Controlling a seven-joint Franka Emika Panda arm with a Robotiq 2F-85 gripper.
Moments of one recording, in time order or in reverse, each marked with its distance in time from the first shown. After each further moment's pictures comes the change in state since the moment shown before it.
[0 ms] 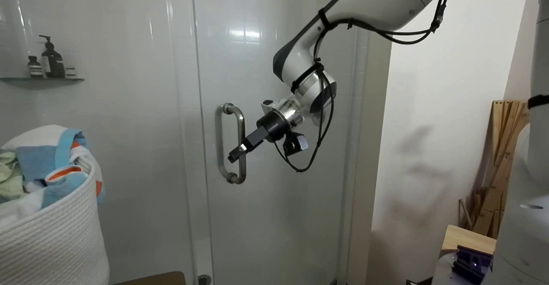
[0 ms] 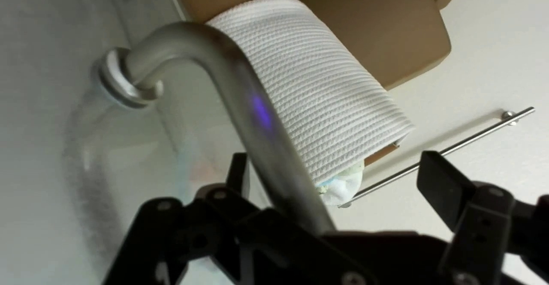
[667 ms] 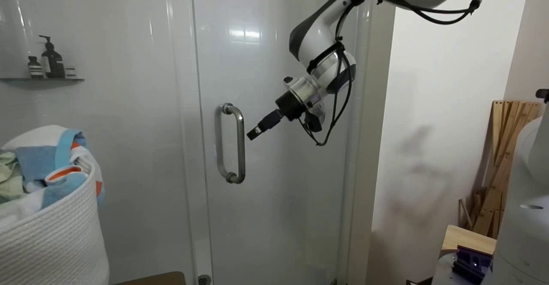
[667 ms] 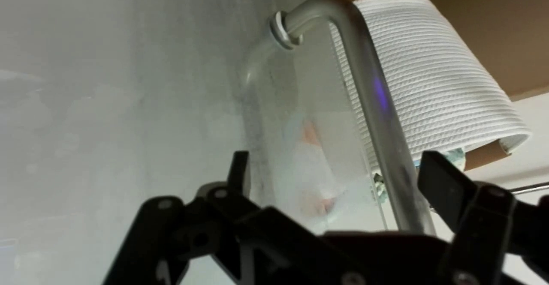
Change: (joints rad) arm 0.007 -0.199 -0.017 -0.105 -0.019 0.329 0.022
